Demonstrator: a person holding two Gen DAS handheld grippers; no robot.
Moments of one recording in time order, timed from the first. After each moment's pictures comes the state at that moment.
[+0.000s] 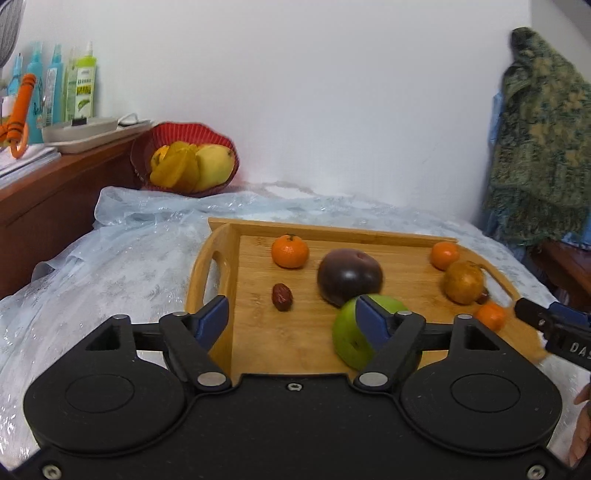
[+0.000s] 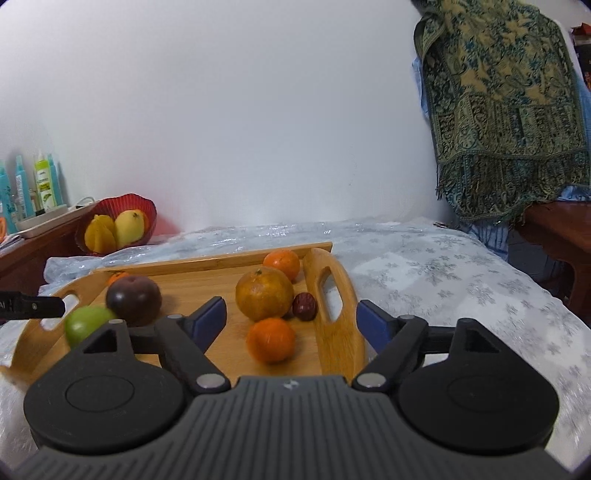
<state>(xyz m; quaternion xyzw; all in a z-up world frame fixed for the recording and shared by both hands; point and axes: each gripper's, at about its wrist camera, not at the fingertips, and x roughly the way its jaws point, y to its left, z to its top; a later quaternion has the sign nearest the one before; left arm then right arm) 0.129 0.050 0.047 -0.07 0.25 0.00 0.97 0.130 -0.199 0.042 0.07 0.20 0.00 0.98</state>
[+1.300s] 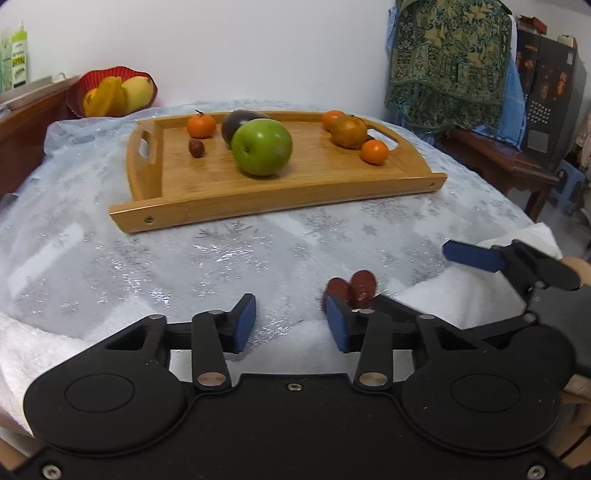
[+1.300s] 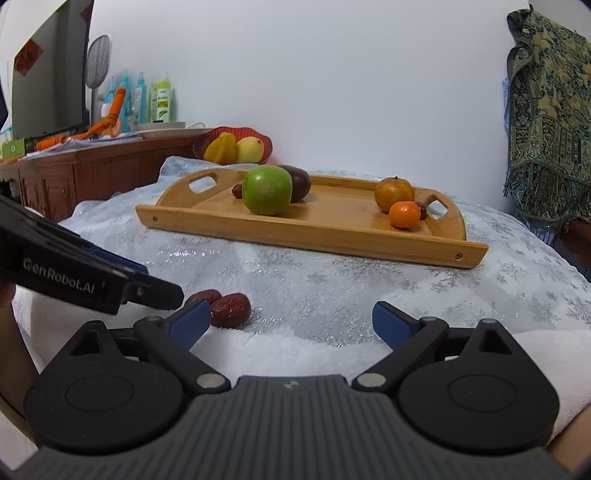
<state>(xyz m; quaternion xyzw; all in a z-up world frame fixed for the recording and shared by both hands) -0.001 0.024 0.007 -0.02 0.35 -0.15 0.93 0.003 -0.108 0.004 -0.03 0.23 0.11 0.97</state>
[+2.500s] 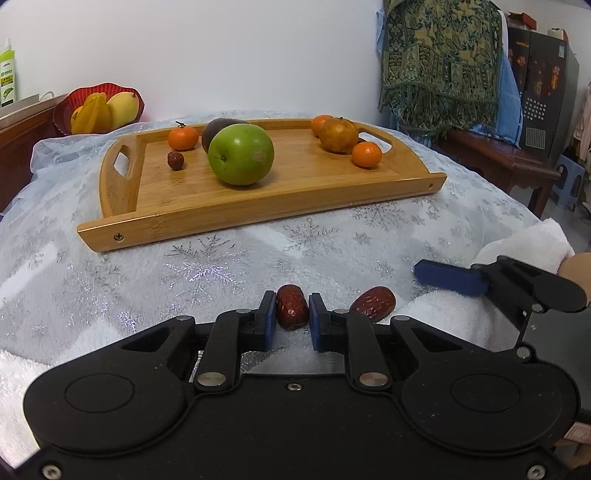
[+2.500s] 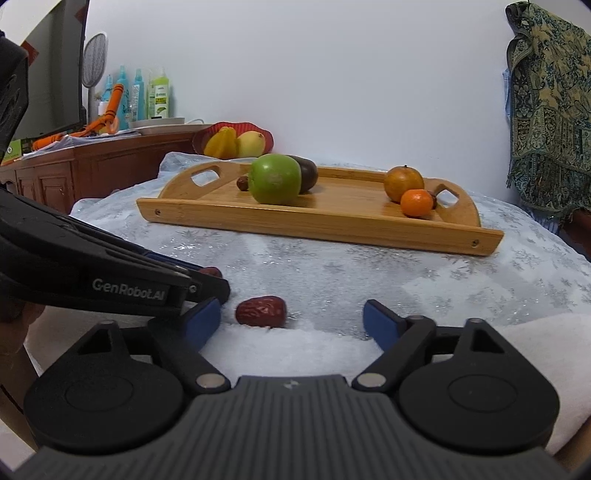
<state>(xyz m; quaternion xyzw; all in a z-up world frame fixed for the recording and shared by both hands) 0.012 -0.001 -0.009 0.01 0.32 -0.14 0.94 0.007 -0.094 -0.007 -0.01 0.23 0.11 0.97</state>
